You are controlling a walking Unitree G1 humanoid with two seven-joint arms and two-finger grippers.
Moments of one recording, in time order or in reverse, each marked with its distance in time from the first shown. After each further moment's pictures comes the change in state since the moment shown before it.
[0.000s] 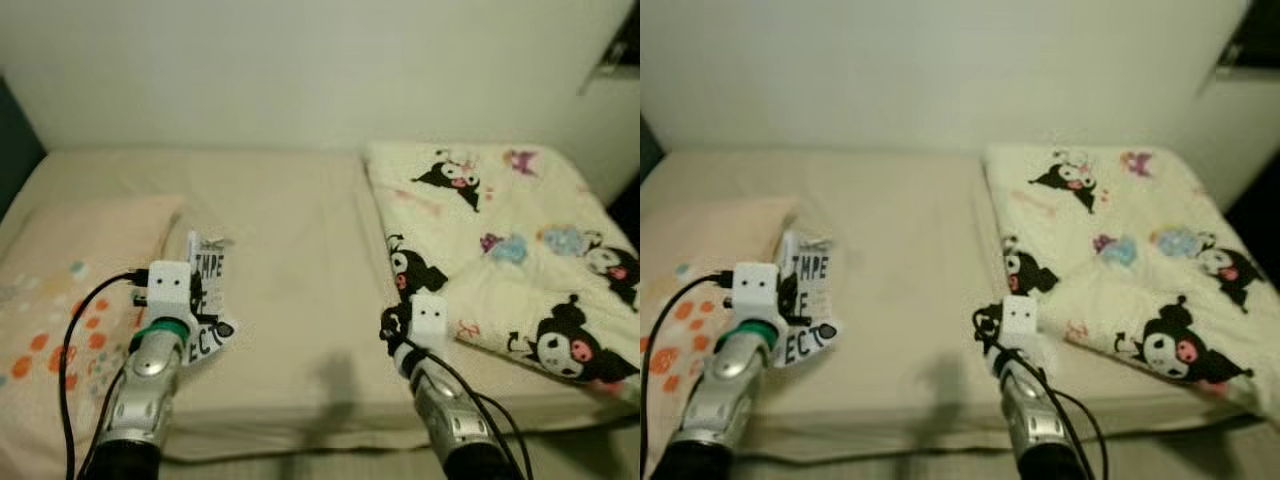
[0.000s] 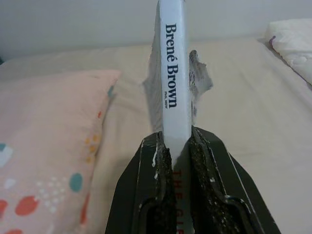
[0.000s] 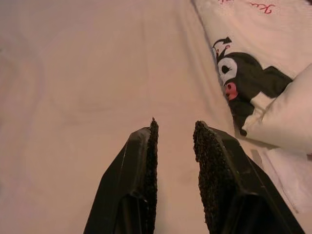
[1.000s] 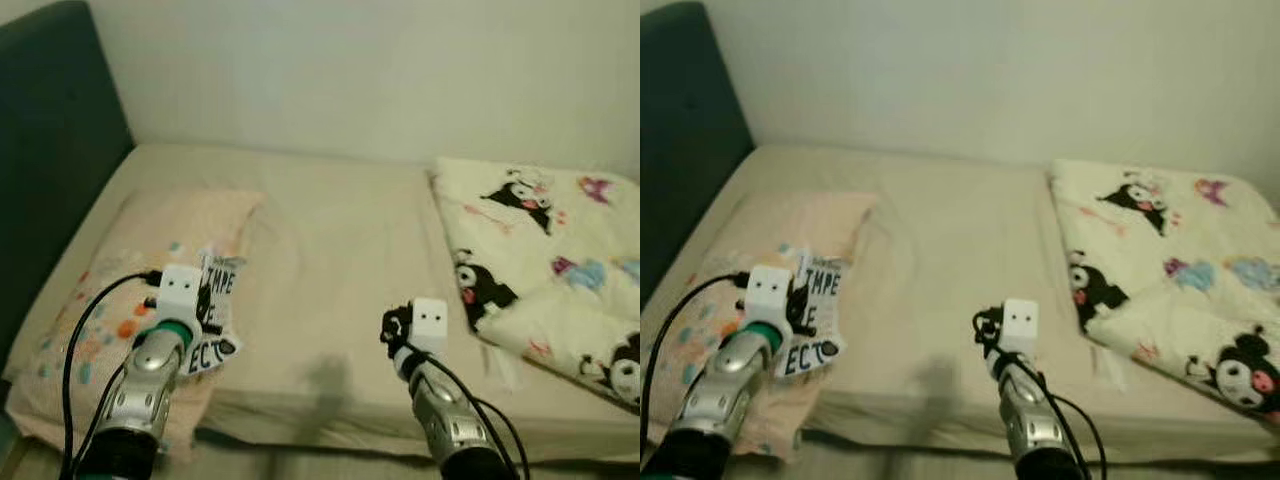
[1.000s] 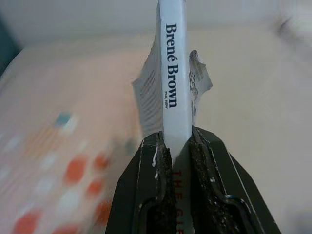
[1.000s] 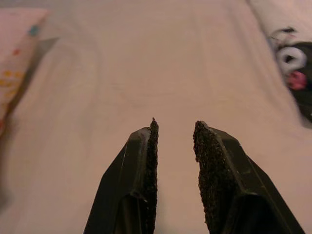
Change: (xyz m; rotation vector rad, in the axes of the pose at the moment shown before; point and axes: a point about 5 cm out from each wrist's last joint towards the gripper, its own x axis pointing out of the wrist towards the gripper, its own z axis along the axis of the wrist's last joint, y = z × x) left arm 0.014 -0.008 0.003 0.002 0.037 -0.143; right arm -0.004 0.000 -0.010 0.033 0.019 -0.045
